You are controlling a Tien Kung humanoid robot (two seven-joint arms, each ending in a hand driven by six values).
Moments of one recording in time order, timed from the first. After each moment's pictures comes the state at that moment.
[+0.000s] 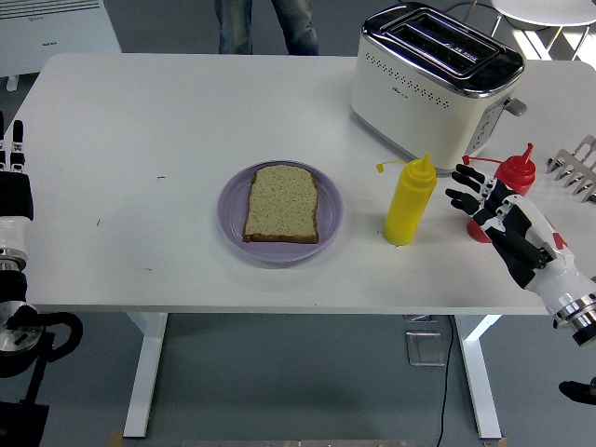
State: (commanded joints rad) left arm -0.01 0.04 -1.59 -1.62 0.25 0.17 -0.38; right arm -0.08 -0.38 1.26 1.78 -0.96 -0.05 0.08
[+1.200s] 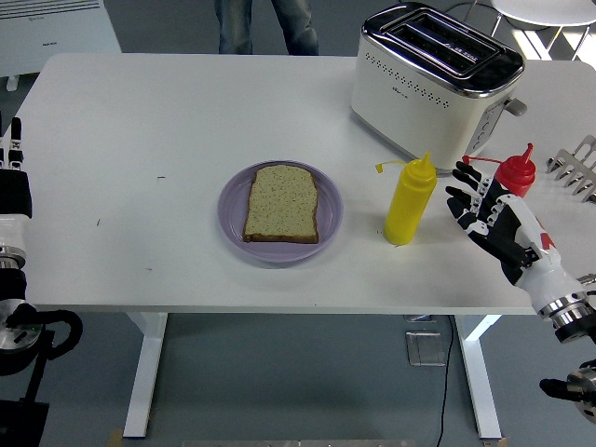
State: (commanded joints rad) left arm -0.02 0.03 -1.59 -1.62 0.25 0.17 -0.39; right arm -0.04 -0.35 1.19 1.71 -1.06 -0.15 0.13
